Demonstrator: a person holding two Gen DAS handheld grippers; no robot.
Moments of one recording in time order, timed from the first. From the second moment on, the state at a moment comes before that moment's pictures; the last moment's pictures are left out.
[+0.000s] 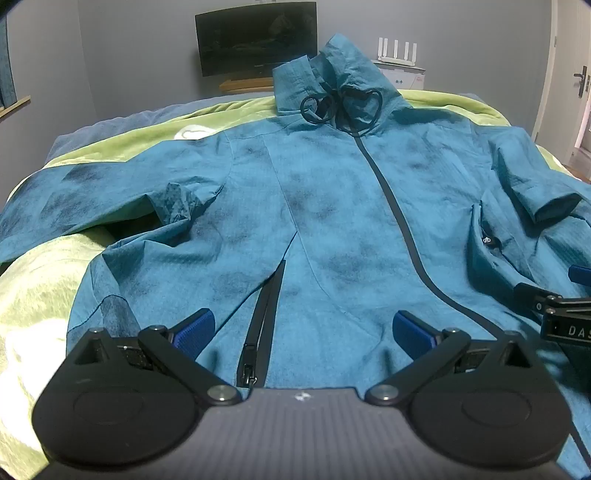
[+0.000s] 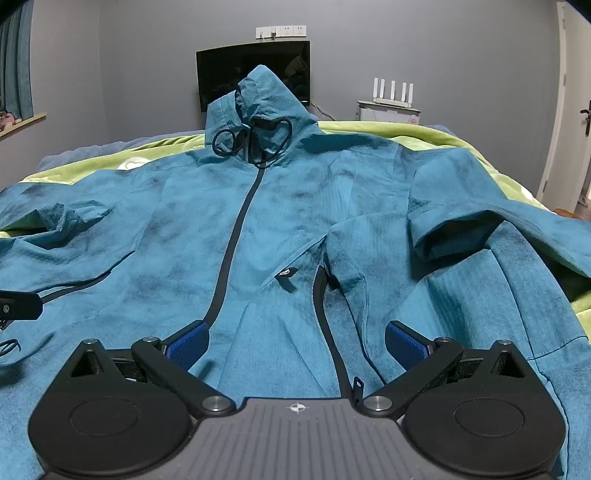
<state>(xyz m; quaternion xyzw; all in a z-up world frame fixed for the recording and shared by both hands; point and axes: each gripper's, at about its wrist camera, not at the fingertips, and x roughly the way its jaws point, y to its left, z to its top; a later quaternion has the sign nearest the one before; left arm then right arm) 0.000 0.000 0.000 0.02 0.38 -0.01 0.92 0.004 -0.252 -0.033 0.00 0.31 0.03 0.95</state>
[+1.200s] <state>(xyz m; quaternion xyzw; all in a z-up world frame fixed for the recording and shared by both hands) 0.073 0.004 0.045 0.12 0.32 -0.04 0.94 0.000 -0.389 0.053 0.13 0.19 -0.08 0.97</state>
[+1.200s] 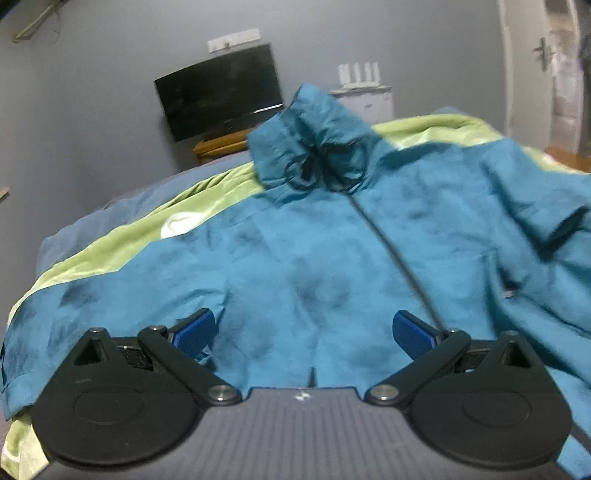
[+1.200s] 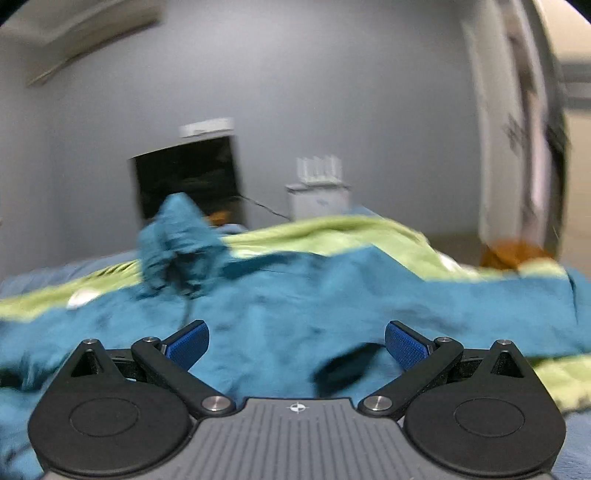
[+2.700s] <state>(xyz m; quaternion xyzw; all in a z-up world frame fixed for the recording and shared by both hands) 0.117 0.039 -0.063 0.00 0.46 -0.07 0.88 0.153 -0.281 0.095 0.02 0.07 0.13 0.99</state>
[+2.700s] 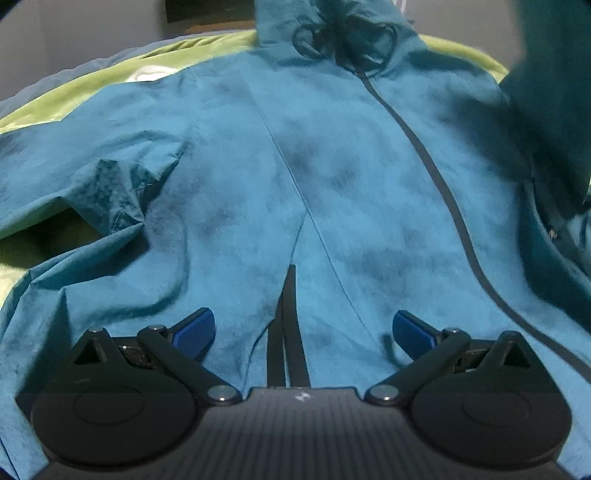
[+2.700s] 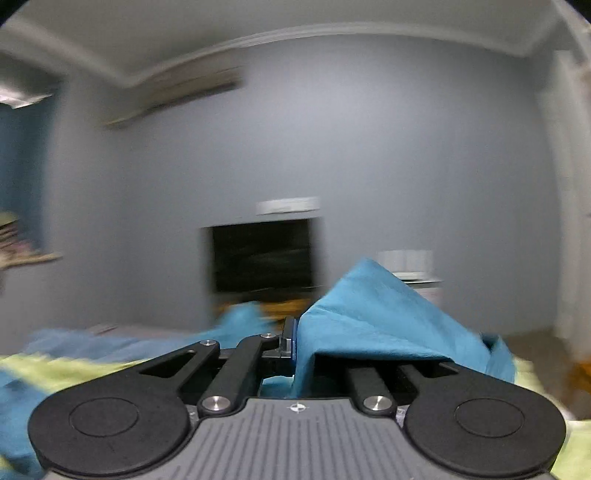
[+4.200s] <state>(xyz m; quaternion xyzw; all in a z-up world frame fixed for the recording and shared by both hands) 0.189 -0.001 -0.026 0.00 0.28 -0.02 0.96 0.073 -0.390 -0.086 0.10 0.29 0.03 0.95</state>
